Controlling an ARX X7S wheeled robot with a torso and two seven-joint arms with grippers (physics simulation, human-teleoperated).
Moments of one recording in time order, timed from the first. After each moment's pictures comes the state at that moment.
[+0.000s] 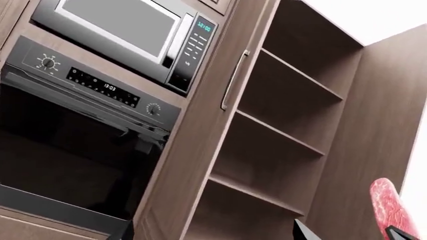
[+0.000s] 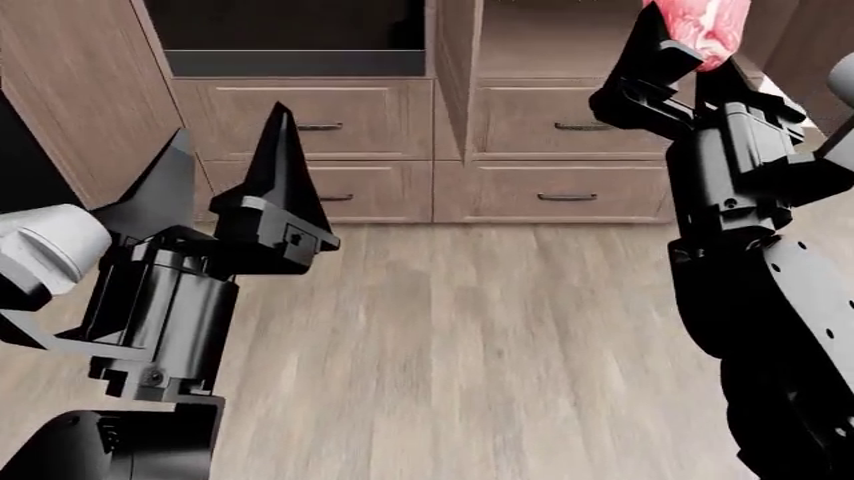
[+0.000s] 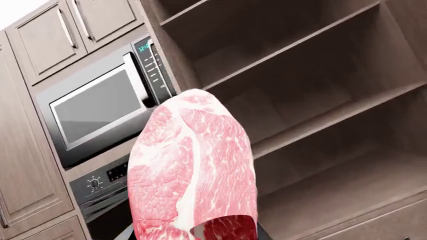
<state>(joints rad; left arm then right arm) -0.46 -0.49 0.33 0.75 -0.91 -0.15 -0.62 0.76 0.41 -0.16 -0.34 0.96 0.29 0.52</state>
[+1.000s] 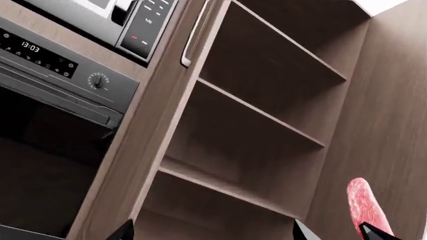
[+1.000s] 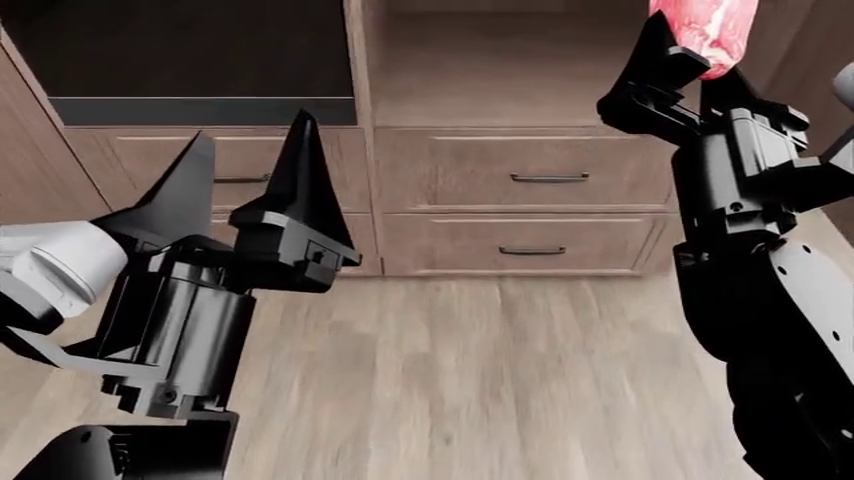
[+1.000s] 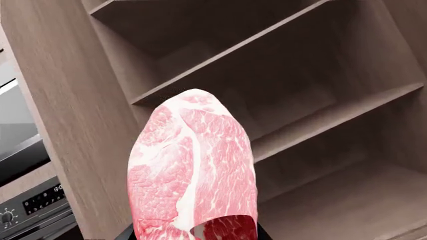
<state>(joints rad) -0.47 -0.48 0.37 0.78 -0.90 -0.16 -0.63 0.75 0.43 -0.15 -0.33 0.98 0.29 0.53</state>
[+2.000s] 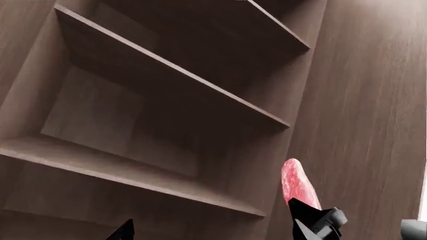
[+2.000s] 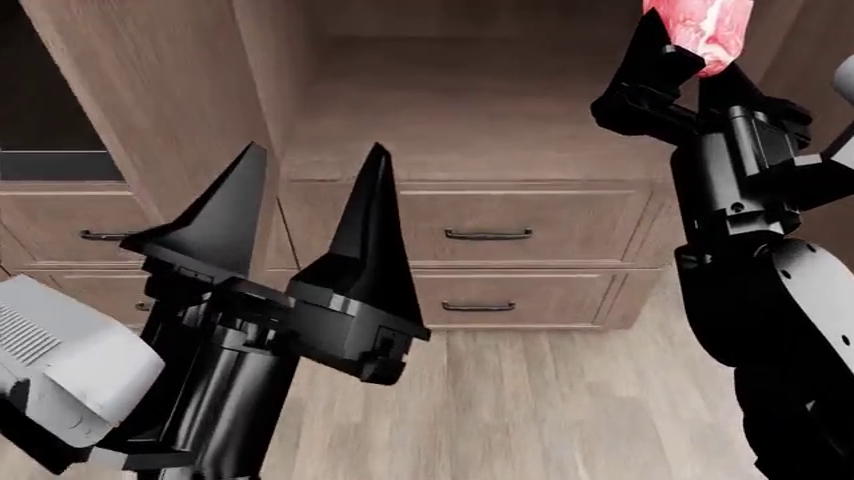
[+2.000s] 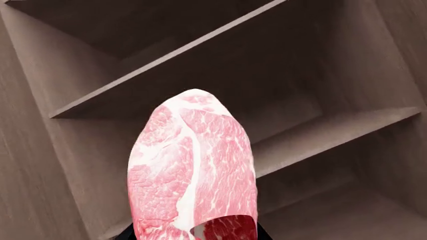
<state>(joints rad) -0.48 -0.46 0.50 0.94 -0.85 -0.24 -0.68 0.76 0.45 -0.17 -0.37 1.00 0.33 0.56</state>
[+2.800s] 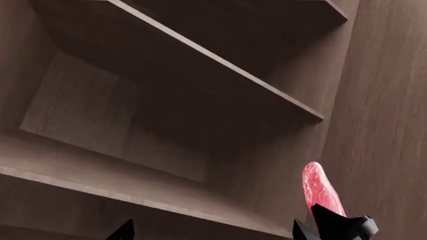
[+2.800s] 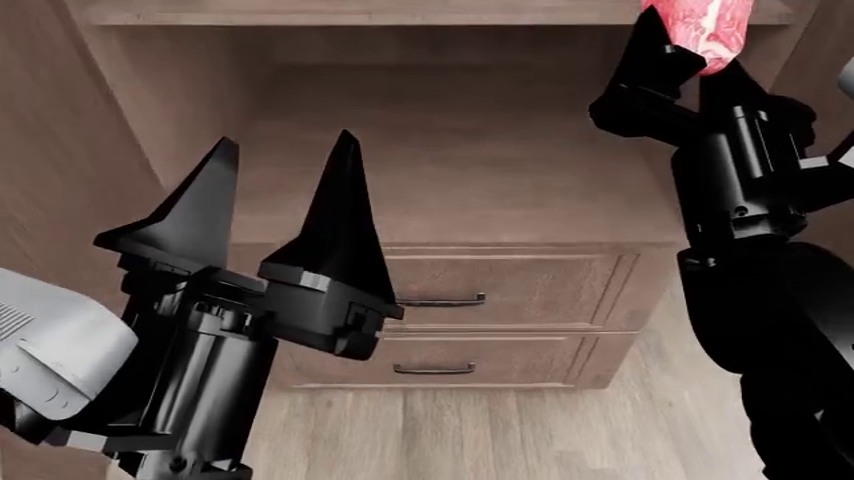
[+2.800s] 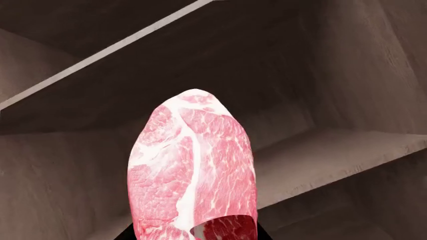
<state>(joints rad) -0.48 -0.49 0.47 0.92 -0.86 -0.21 -0.70 0.75 0.47 -0.17 -0.41 1.01 0.33 0.57</state>
